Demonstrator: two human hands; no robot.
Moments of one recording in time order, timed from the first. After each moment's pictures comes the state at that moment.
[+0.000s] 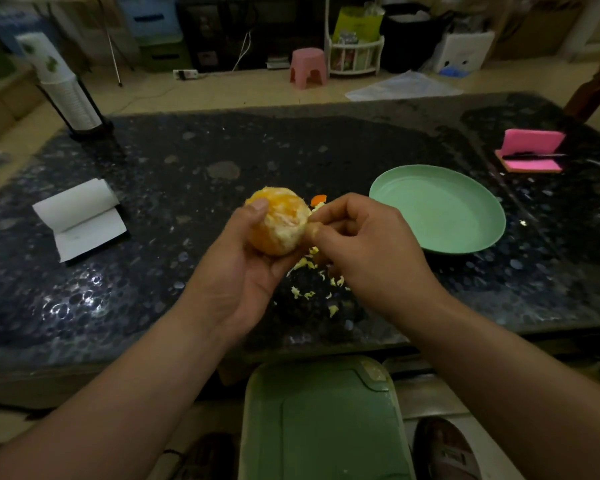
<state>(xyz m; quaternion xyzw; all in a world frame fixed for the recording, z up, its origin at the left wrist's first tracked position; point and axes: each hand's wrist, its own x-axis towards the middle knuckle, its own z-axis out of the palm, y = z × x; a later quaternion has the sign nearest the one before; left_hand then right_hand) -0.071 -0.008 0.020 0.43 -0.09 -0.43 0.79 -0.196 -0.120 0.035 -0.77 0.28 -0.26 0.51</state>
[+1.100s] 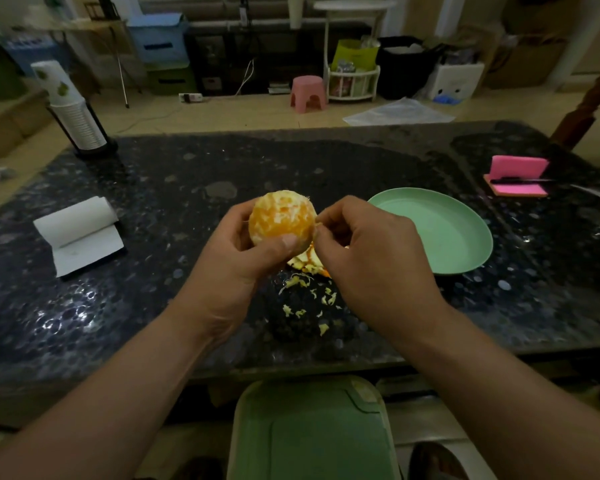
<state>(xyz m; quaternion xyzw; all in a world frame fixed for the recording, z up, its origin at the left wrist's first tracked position) -0.063 -0.012 0.024 0.57 -0.29 -0.32 0.70 -0.201 -0.130 0.042 -0.87 0.25 -0.37 0.24</state>
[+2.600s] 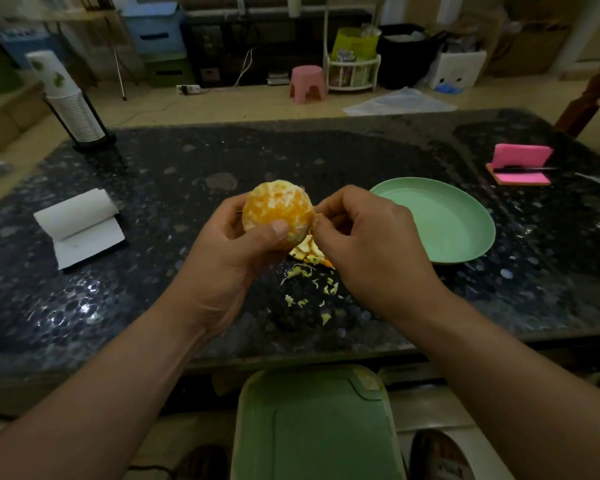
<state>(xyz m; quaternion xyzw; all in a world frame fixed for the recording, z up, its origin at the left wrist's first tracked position) -0.060 -0.006 0.025 0.53 -0.26 -0.34 0.73 -0.198 -0.134 0.041 -0.86 0.25 -0.33 0.31</state>
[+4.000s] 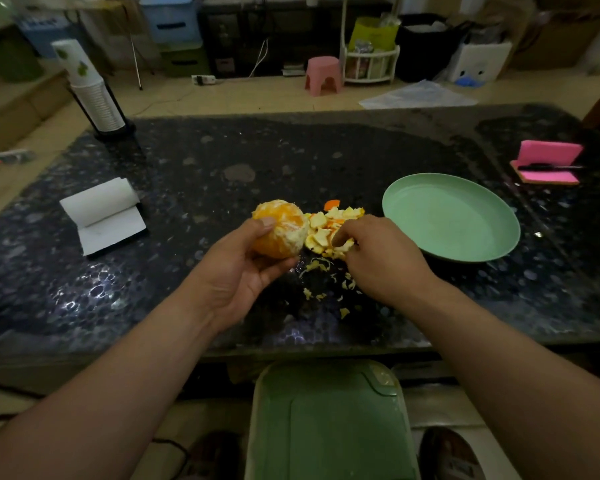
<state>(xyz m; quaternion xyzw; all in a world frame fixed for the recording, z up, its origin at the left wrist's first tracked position) -0.046 0.005 0.012 0.49 -0.06 -0.44 0.74 -0.178 -0.159 -0.003 -0.93 0.30 -0.10 0.20</state>
